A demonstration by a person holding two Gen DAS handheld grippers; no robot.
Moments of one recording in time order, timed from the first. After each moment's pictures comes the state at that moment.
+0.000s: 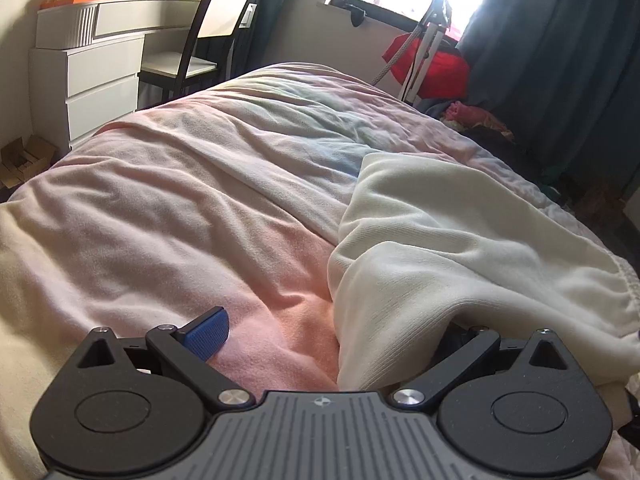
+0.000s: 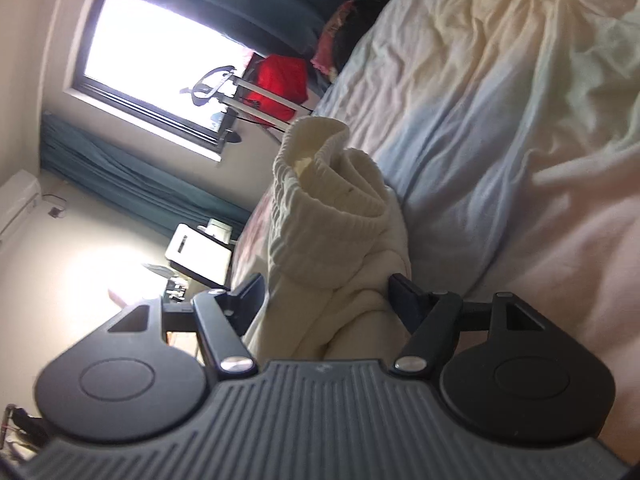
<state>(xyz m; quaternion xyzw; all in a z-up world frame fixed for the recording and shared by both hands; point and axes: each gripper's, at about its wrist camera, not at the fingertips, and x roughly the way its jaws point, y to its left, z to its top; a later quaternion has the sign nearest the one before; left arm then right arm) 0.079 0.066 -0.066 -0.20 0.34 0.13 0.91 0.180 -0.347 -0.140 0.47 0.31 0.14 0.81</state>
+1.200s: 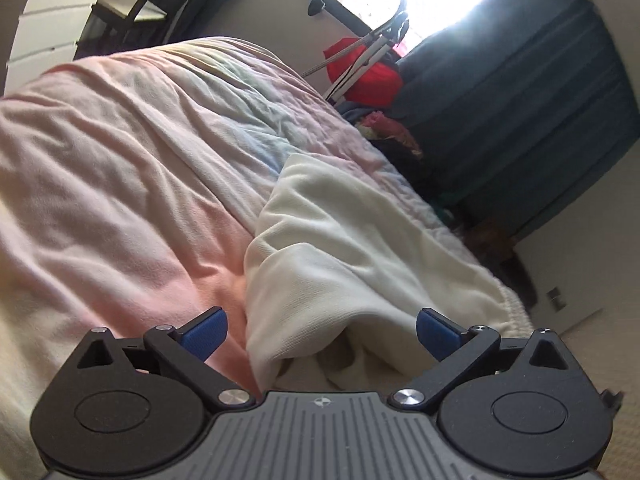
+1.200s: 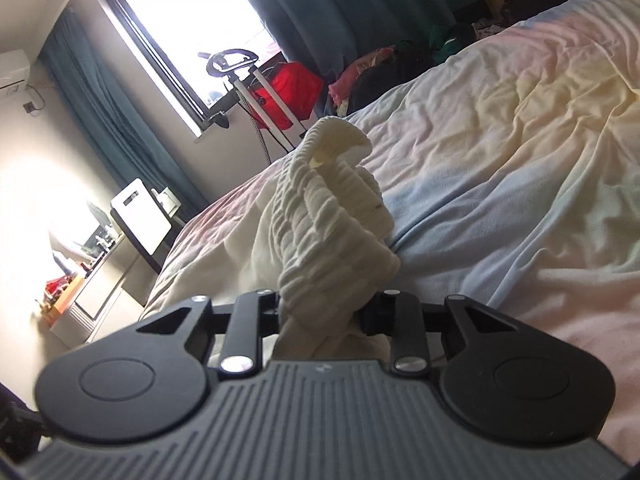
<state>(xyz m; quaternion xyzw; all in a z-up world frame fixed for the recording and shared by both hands) 0.047 0.099 -0.052 -0.39 0.30 -0.05 0.87 0.176 -0.299 -0.101 0.28 0.25 0.12 0.92</state>
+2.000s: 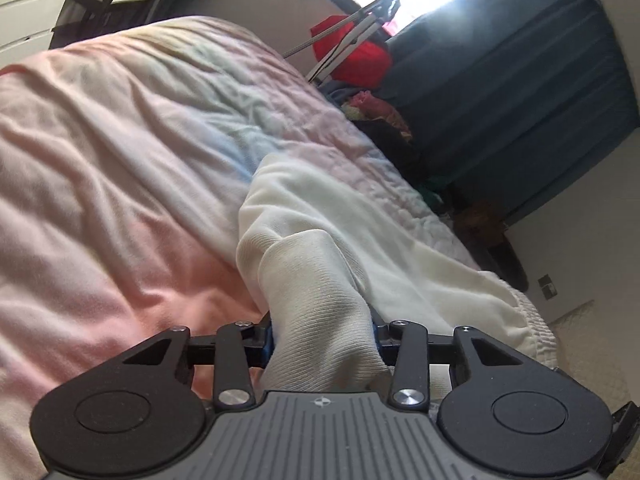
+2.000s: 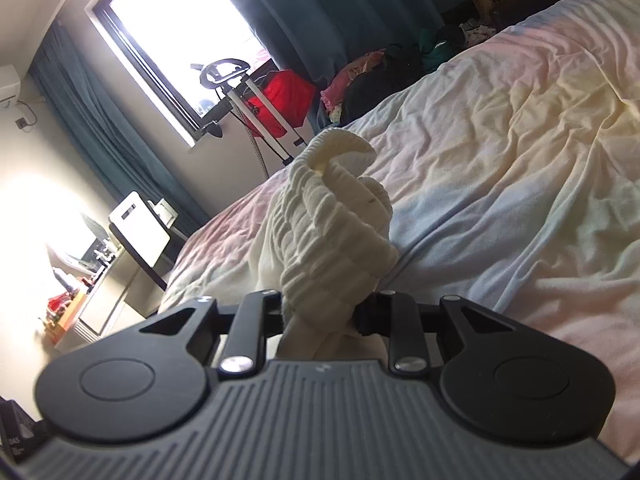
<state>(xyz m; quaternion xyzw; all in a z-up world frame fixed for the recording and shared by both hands) 0.104 0.078 -0.024 -0.37 0.32 -0.07 0.87 0.176 -0.307 -0.055 0.30 0.25 0.11 0.91</state>
